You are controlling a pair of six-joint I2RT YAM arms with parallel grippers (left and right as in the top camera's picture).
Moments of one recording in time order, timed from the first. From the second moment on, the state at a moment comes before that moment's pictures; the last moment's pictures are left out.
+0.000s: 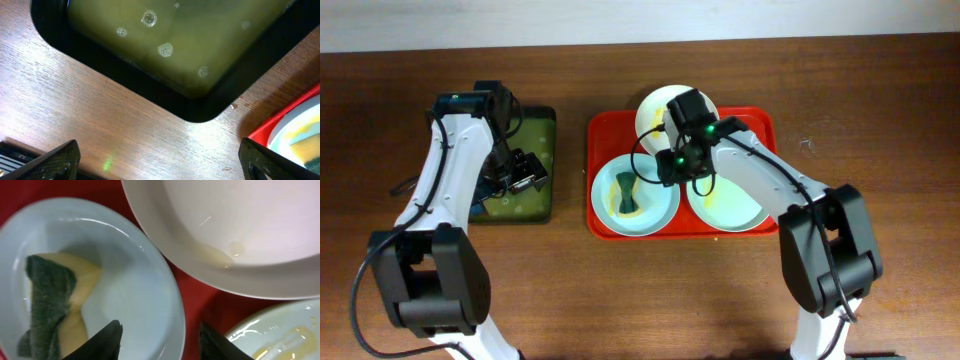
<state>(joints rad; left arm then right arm) 0.00 1.90 1.61 -1.40 -0.06 -0.54 0.42 2.01 1.46 -0.70 -0.17 0.16</state>
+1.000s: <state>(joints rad) -0.24 1.90 1.54 -1.07 0.13 -0.47 0.42 2.09 1.47 -0.80 -0.14 0.15</state>
